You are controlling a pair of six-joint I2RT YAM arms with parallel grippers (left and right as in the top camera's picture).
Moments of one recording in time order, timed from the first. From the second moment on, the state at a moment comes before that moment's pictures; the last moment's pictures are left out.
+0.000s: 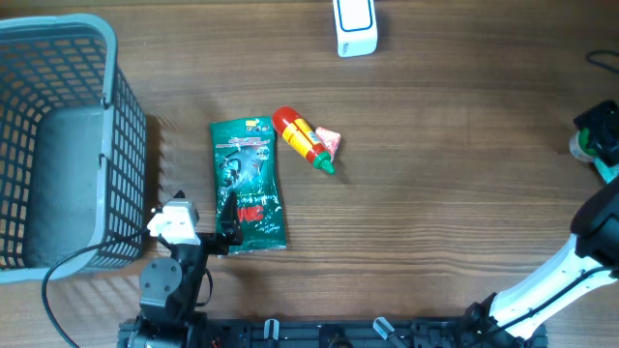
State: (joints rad) left arm -0.16 0.02 0.09 -0.27 -0.03 -0.23; right arm -0.63 2.11 1.66 -0.86 0.10 0.43
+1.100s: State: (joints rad) left arm -0.16 0.02 0.09 -0.27 -0.03 -0.23; right arm -0.30 1.67 1.67 -0.90 -0.70 0.40
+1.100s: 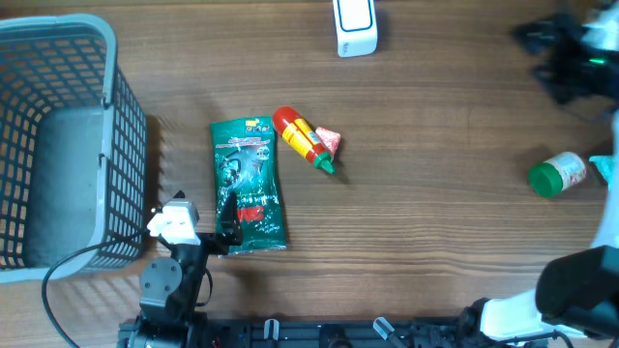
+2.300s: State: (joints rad) left arm -0.16 0.02 0.09 -0.27 -0.03 -0.23; right arm 0.84 2.22 1.67 -0.69 0.56 -0.02
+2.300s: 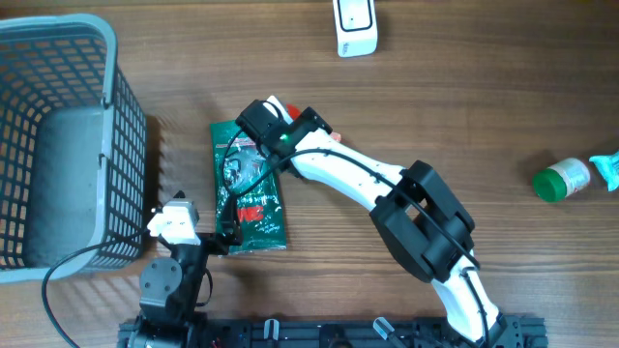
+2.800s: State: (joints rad) left arm -0.16 0.02 0.09 -0.27 -0.03 -0.23; right arm 0.84 2.28 1.67 -0.68 0.60 -0.03
